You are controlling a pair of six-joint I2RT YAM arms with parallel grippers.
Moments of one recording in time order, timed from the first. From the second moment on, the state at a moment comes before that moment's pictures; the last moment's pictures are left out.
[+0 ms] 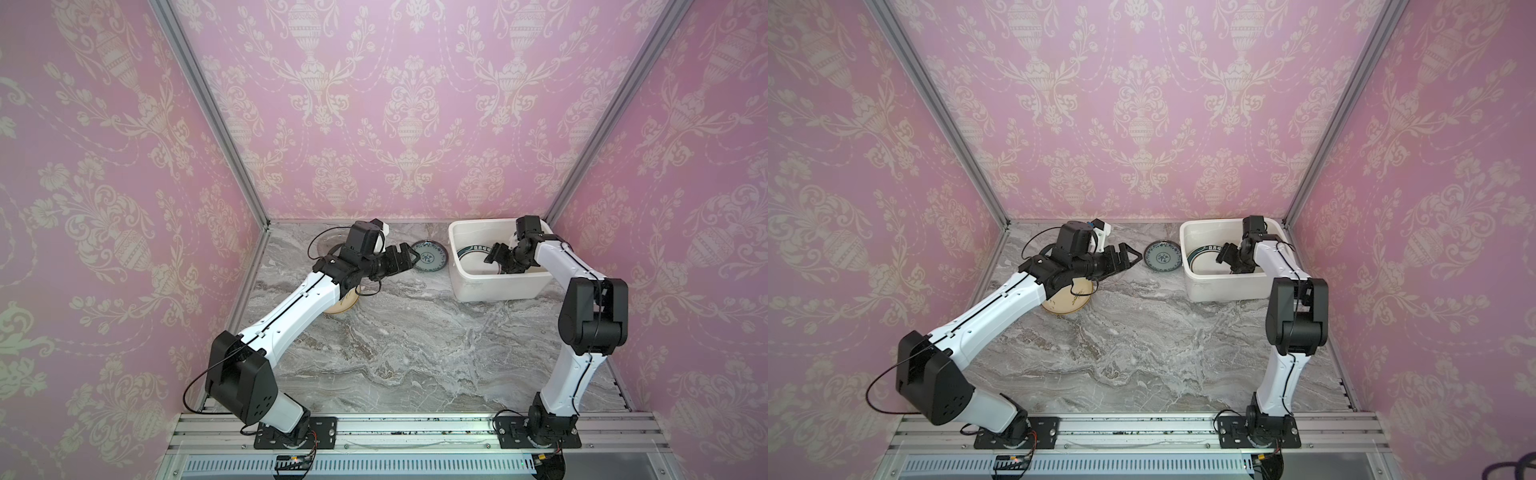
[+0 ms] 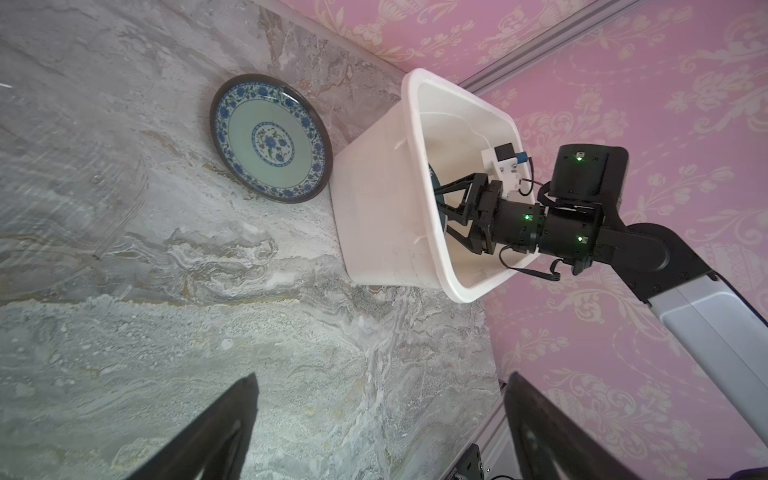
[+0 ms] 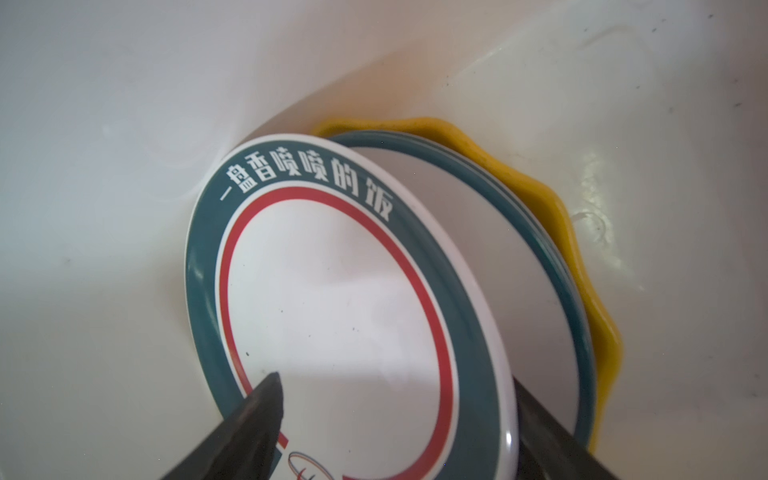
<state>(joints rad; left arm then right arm) -0.51 1.51 1.33 -0.45 0.31 -0.78 -0.07 1.92 1.51 -0.71 -0.21 0.49</state>
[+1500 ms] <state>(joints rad) 0.14 1.30 1.16 -0.89 0.14 -0.46 0.94 1.43 0.92 -0.07 -0.01 1.07</state>
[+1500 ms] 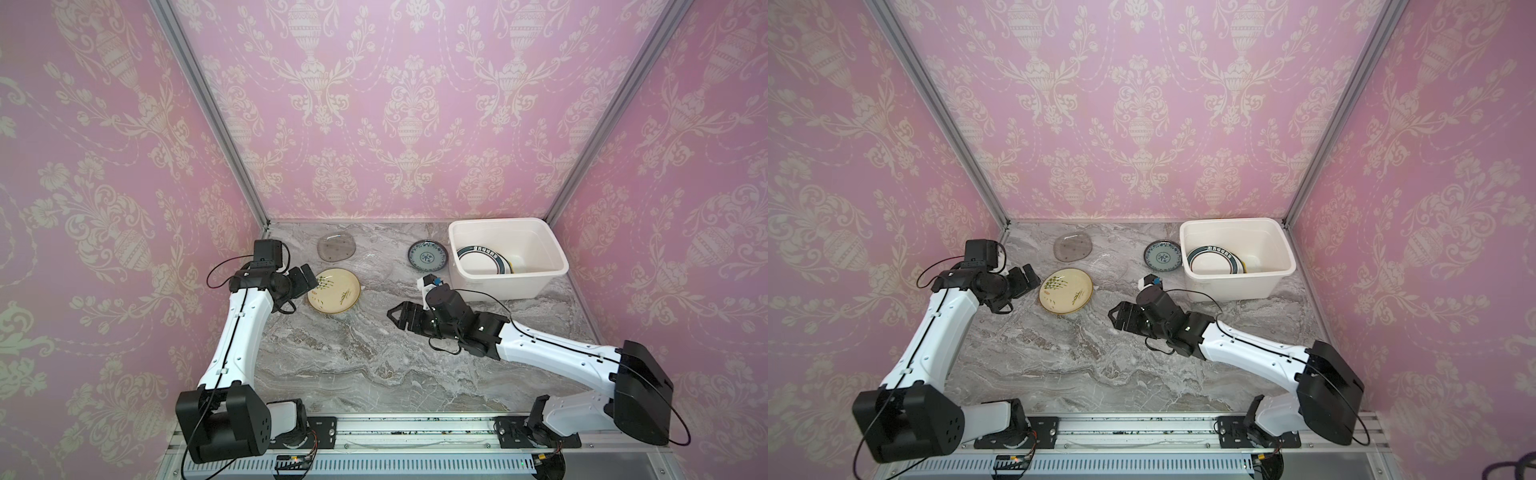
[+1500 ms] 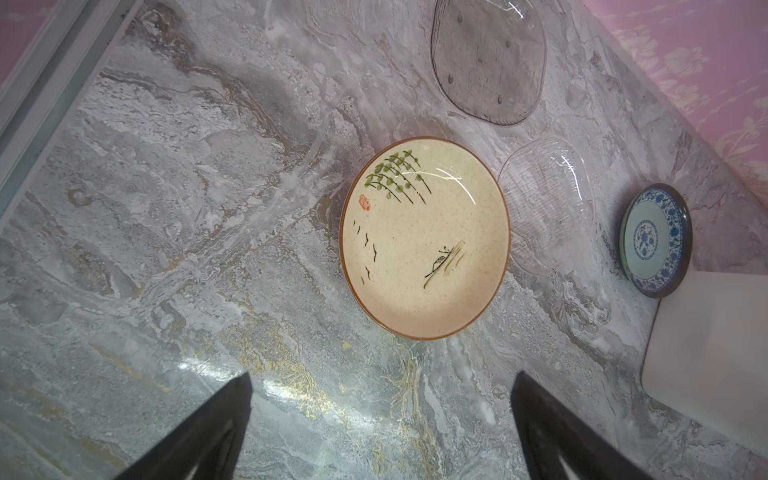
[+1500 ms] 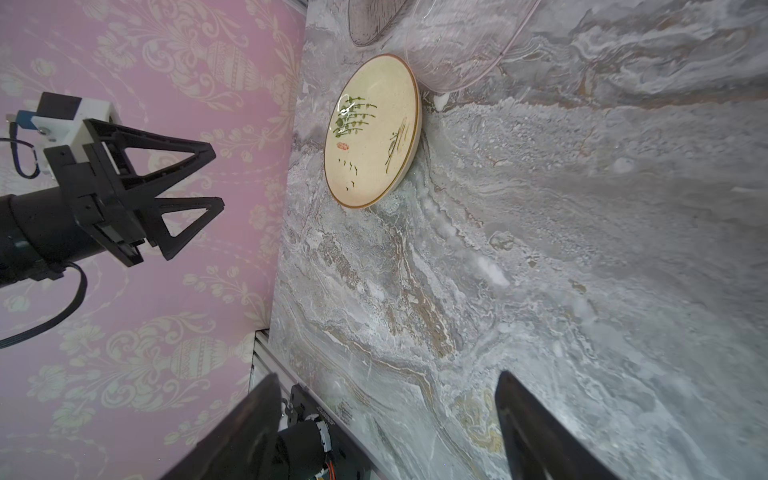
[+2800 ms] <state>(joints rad) 0.27 1.78 1.02 -0.30 0.56 -0.45 0.89 2.24 1.24 0.60 -0.12 1.39</state>
